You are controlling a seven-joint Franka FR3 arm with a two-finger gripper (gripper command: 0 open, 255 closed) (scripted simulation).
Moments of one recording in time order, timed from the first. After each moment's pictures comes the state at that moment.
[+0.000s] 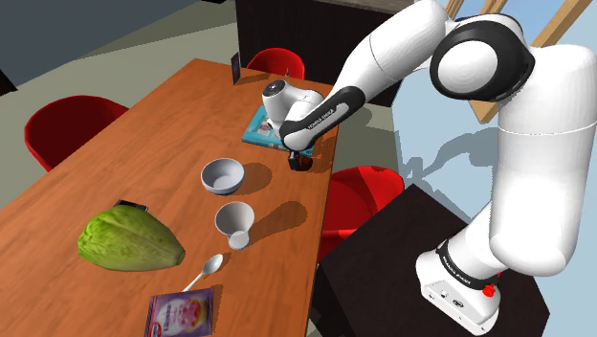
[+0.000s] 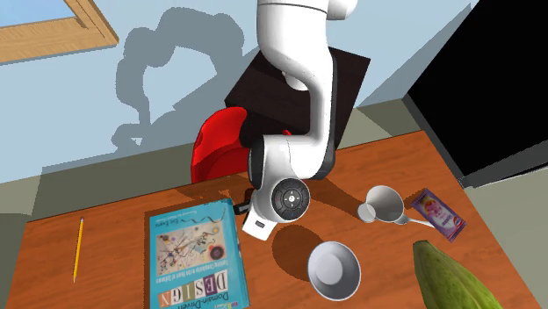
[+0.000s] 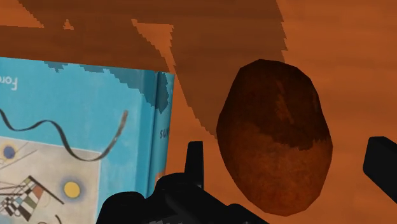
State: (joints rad) arm 0.12 0.58 0.10 -1.90 -0.46 2.26 -0.25
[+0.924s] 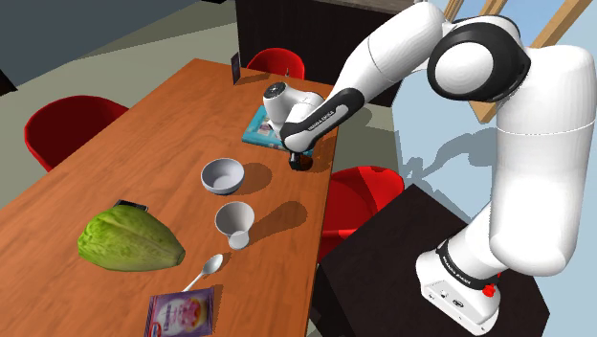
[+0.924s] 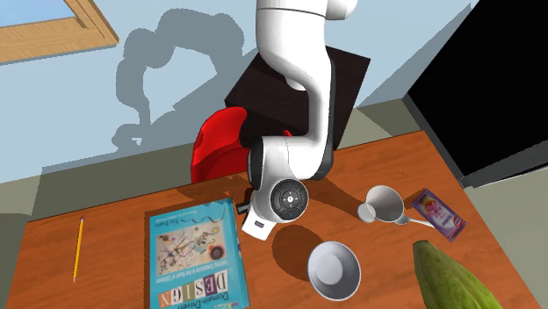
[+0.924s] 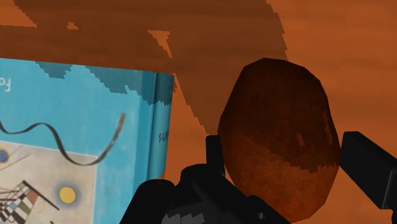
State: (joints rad) arm 0.12 0.60 0.10 -1.90 -0.47 2.27 -0.24
